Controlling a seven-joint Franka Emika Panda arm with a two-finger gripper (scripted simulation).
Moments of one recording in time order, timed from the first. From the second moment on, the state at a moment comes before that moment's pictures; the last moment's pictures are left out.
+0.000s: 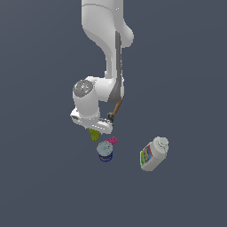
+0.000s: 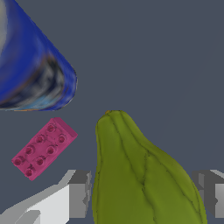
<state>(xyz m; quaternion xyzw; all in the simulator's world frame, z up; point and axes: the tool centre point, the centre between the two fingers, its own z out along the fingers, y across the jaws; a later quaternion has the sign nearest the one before) -0.009 -0.103 0.071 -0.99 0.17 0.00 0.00</state>
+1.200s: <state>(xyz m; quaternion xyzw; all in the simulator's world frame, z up) 0.085 -0.158 0.259 -0.98 0.17 0.00 0.00</state>
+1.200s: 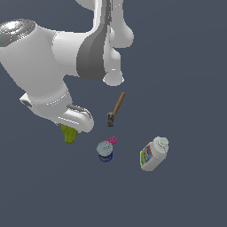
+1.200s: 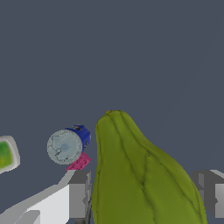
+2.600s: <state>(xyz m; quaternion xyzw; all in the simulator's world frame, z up) 0.149 -0.191 0.369 -0.99 0.17 0.00 0.00</state>
